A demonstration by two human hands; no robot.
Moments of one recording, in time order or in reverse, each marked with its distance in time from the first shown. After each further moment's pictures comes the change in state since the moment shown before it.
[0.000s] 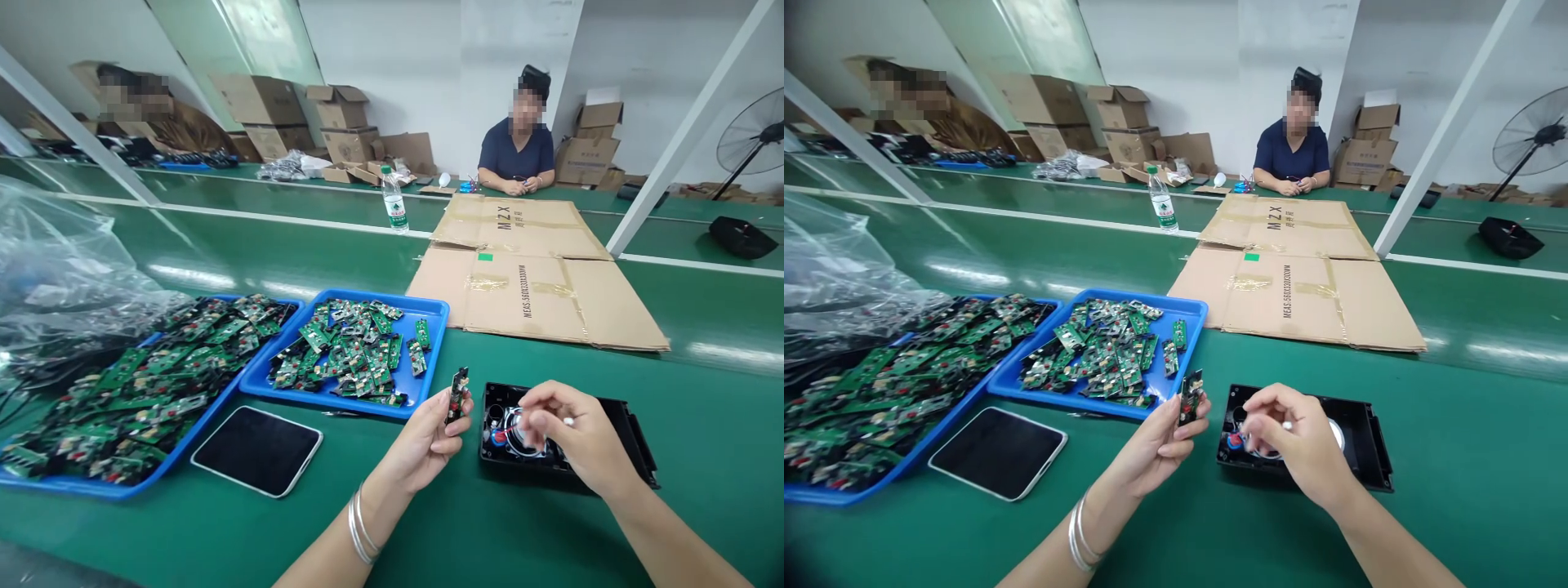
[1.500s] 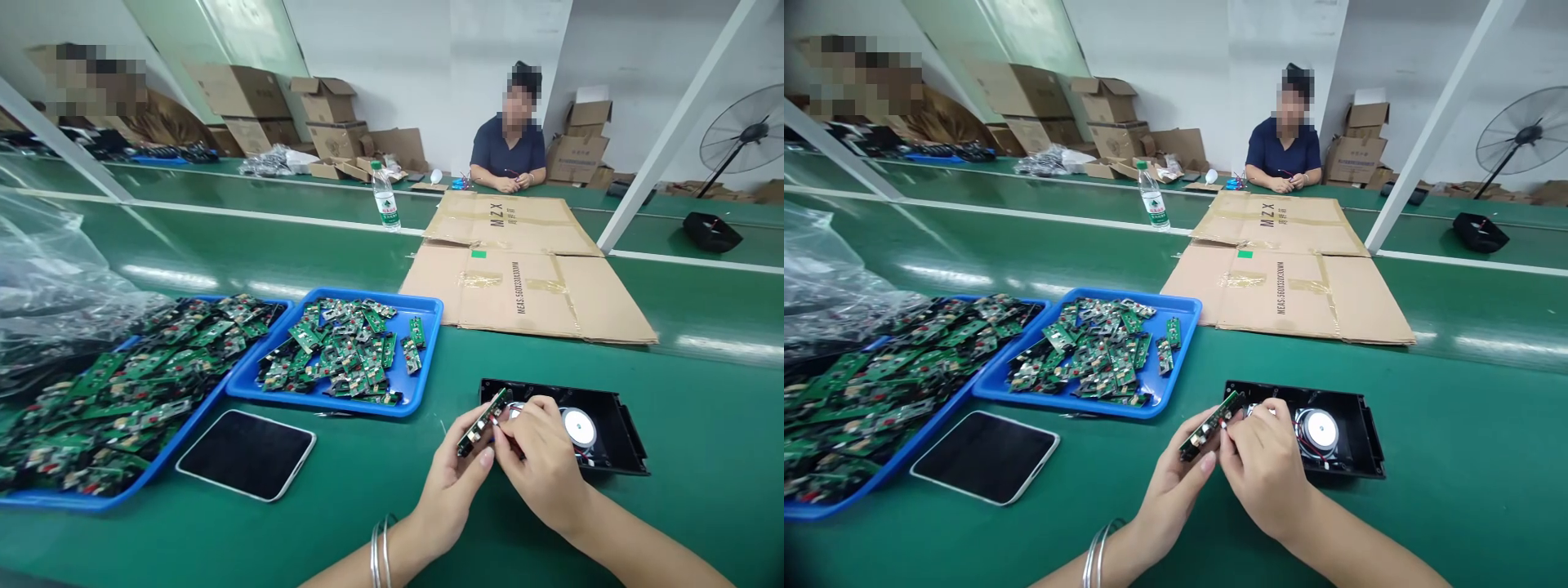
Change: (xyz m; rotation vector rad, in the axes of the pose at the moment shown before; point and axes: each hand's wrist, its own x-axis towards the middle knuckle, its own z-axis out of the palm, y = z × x) left_hand -0.022 -0.054 0.013 0.483 0.032 0.332; right_hand -0.008 0.031 0.036 -0.934 0.294 -0.778
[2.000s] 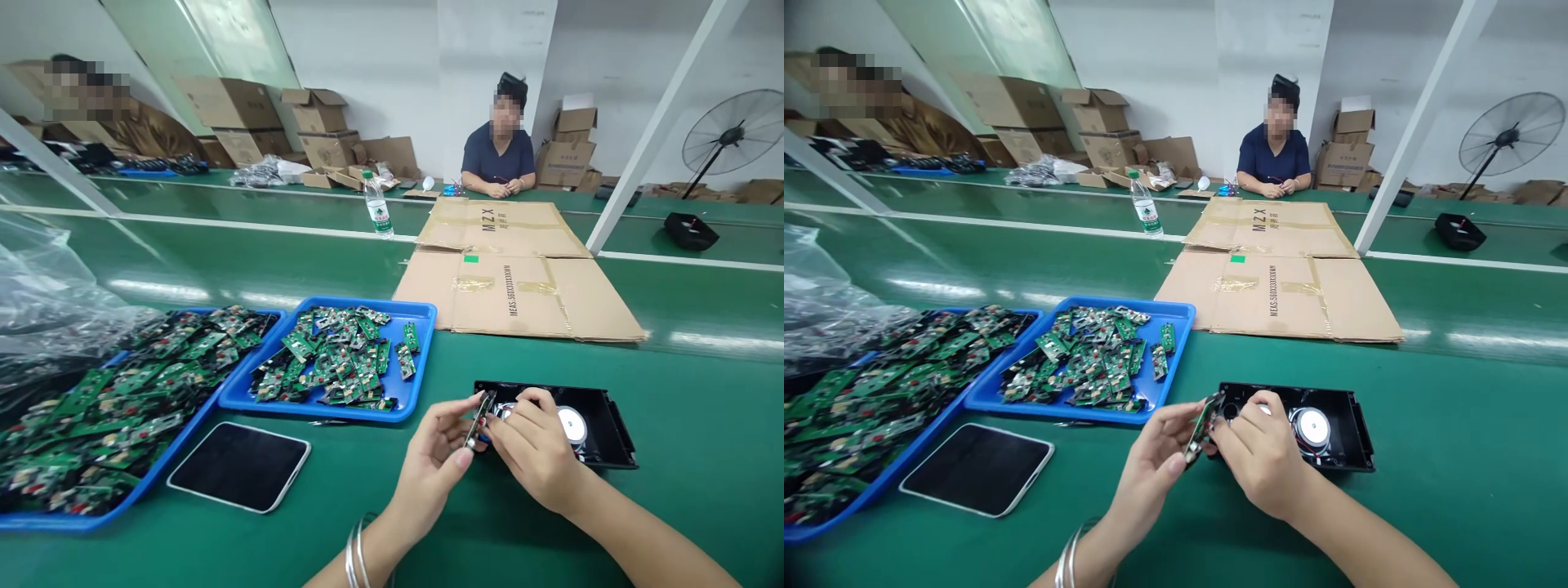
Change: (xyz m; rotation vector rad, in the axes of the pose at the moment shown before) left_hand 0.008 0.017 -0.010 0.080 -0.092 0.095; right_hand 0.005 0.010 -0.010 -0.083 -0.060 -0.255
